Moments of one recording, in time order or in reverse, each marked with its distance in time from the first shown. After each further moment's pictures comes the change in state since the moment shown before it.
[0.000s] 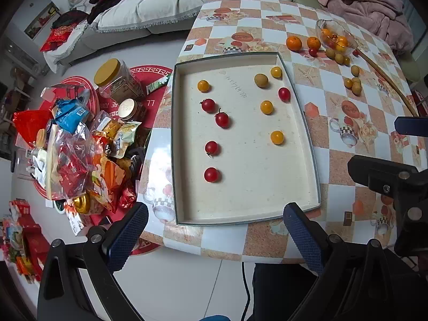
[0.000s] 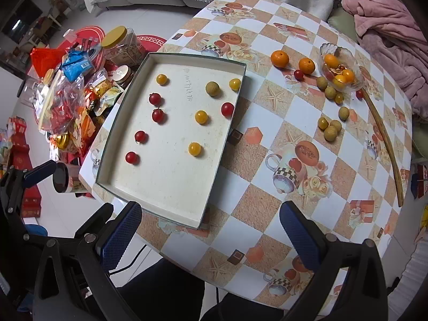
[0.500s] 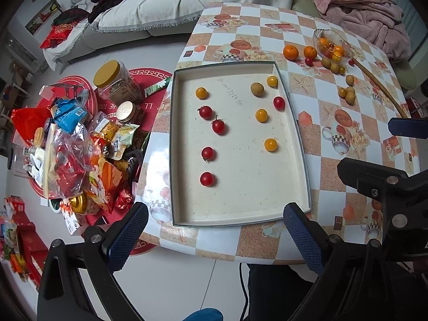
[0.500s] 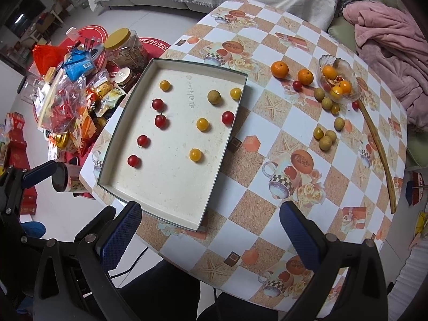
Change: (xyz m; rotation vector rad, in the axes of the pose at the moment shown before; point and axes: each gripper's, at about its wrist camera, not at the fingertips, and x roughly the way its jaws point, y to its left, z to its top) left arm -0.012 0.002 0.004 -0.021 -0.020 -0.030; right arm -0.011 0.006 0.005 -0.028 -0.022 -0.024
